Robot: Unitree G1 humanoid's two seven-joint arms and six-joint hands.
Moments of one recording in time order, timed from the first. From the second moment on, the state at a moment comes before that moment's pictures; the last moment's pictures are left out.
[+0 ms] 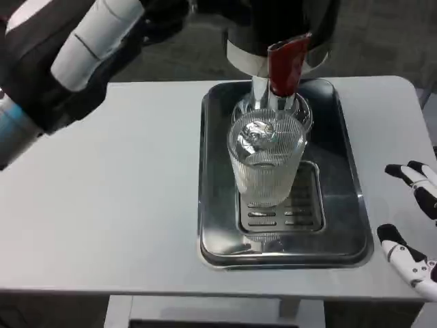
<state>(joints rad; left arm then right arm) -0.65 0.67 0.22 -0.39 -0.50 0.25 -0.58 0.20 -0.32 -0.18 -0.99 -0.76 0.36 0.57</state>
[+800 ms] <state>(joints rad) -0.82 0.53 0.04 -0.26 -0.38 0.27 -0.58 0.22 -0.32 -0.20 -0.99 -0.75 0.37 0.57</state>
